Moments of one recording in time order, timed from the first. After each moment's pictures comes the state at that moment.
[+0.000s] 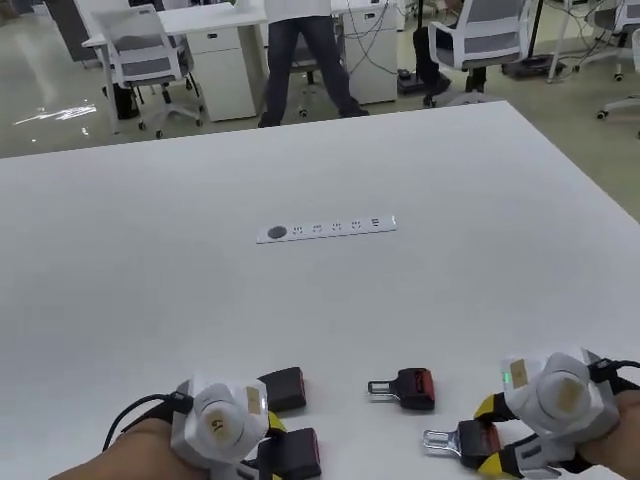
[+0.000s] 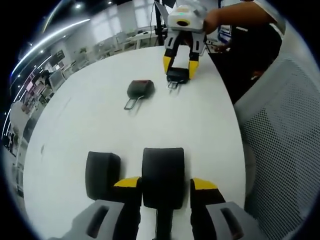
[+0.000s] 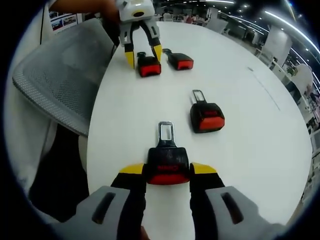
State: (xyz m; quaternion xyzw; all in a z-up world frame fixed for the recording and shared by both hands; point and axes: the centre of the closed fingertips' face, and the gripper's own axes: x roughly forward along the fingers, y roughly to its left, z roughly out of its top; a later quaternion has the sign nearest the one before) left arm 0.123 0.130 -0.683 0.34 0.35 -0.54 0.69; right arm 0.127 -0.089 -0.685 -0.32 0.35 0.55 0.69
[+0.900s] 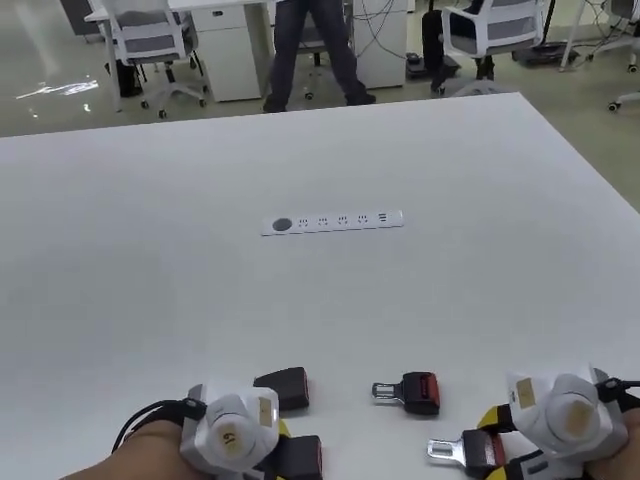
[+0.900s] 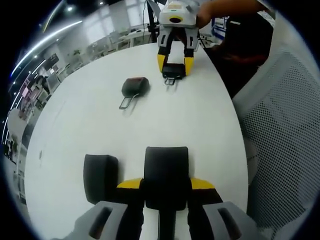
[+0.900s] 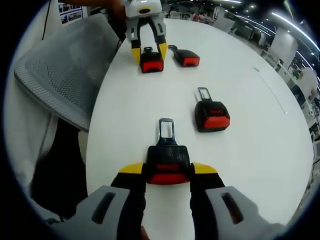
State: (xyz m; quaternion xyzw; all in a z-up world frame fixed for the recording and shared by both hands) left arm 0.123 0.130 -0.690 0.35 0.35 -0.54 0.67; right arm 0.128 -0.087 -0.692 -0.33 0.35 0.56 0.67
